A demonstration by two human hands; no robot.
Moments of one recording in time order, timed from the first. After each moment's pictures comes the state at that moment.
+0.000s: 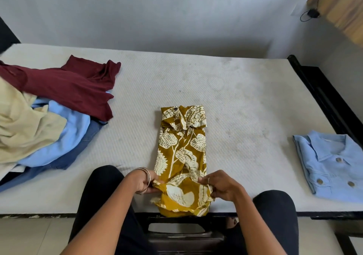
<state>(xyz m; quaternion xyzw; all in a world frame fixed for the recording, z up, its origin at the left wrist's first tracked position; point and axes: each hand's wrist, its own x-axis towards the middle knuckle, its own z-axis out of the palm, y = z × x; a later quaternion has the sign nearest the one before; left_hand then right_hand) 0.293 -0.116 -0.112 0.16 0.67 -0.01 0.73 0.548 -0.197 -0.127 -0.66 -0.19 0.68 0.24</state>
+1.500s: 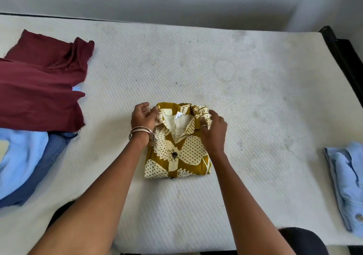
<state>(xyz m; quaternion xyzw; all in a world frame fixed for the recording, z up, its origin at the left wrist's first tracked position) 0.375 0.110 -0.166 0.41 0.70 0.39 0.43 0.559 0.032 -0.167 -0.82 -0.42 0.25 0.32</state>
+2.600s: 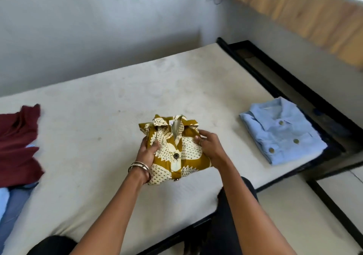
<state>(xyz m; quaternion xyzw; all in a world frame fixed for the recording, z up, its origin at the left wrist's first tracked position) 0.484 -0.065 -0.076 0.46 0.54 0.23 0.67 0.674 -0.152 -0.086 -0.70 -0.21 0.45 0.51</state>
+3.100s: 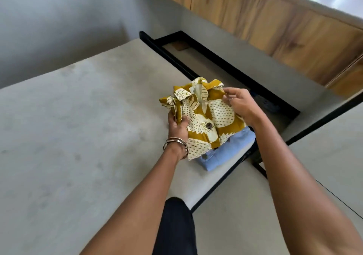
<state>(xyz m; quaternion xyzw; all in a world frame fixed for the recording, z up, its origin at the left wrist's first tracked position) 0.838 -0.166 -0.088 0.50 0.41 0.18 0.74 0.994 -0.276 -0.022 -0.81 -0.22 0.24 0.49</state>
